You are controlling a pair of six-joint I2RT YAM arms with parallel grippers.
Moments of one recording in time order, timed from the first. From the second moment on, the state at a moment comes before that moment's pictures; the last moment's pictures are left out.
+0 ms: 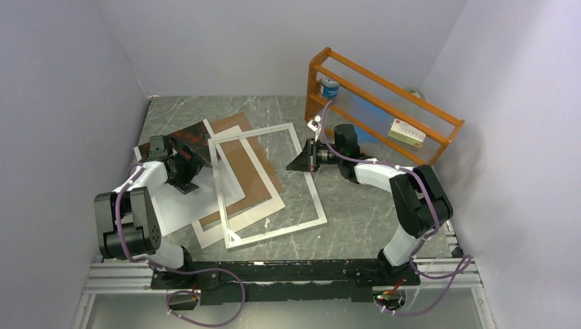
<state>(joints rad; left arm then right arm) 0.18 1.49 0.84 -0.39 0.27 -0.79 0.41 1.68 0.87 0.44 -0.95 0.57</state>
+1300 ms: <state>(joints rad) 0.18 1.56 0.84 -0.38 0.32 -0.79 0.41 1.82 0.84 0.43 -0.77 0.57</state>
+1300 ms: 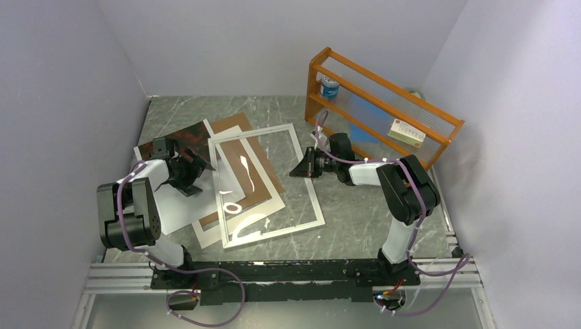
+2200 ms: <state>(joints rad) 0.19 1.66 0.89 -0.34 0.43 -0.78 0.41 1.90 0.85 0.47 -0.77 0.59</state>
